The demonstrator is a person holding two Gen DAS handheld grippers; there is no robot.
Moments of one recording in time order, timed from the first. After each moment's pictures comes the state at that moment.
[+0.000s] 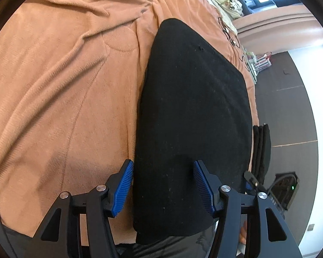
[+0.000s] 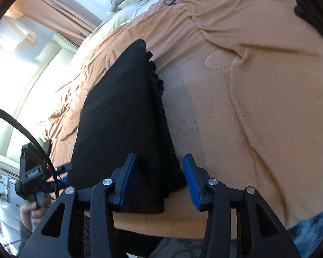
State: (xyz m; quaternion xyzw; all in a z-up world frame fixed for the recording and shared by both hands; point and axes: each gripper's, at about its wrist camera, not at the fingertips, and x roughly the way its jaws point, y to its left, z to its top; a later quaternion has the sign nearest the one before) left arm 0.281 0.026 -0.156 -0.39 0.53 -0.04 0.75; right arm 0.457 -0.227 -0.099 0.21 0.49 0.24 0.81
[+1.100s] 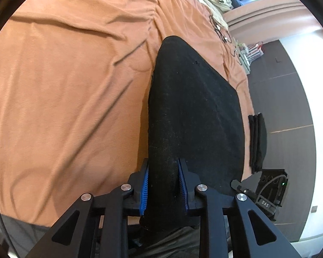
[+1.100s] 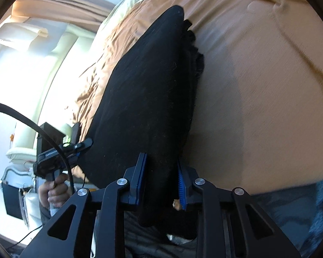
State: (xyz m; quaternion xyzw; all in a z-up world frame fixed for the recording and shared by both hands) left arm 0.253 0.076 -0.124 -0.36 0.55 -0.08 0.75; right arm 0.443 -0.173 -0.131 0.27 0.54 0.32 0.73
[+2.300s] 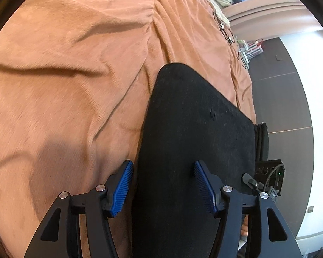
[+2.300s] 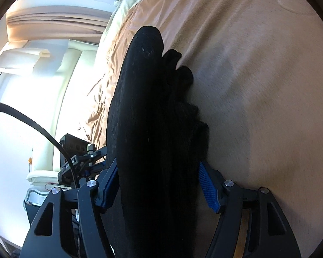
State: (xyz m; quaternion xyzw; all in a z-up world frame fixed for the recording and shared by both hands) left arm 0.374 0.102 -0.171 -0.36 0.56 -0.12 0.74; right arm 0.618 -0.137 -0.205 0.34 0.53 0.35 0.69
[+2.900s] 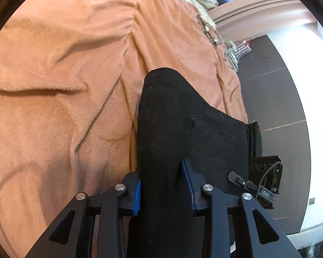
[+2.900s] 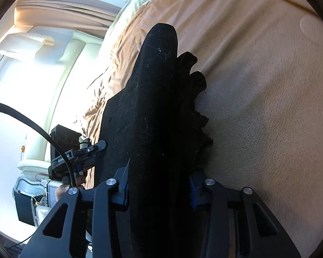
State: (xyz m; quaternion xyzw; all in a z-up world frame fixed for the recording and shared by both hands) left arm 0.370 0.093 -0.146 -0.35 0.53 -0.14 0.76; right arm 0.592 -0.136 -0.168 0.30 0.51 0.36 0.72
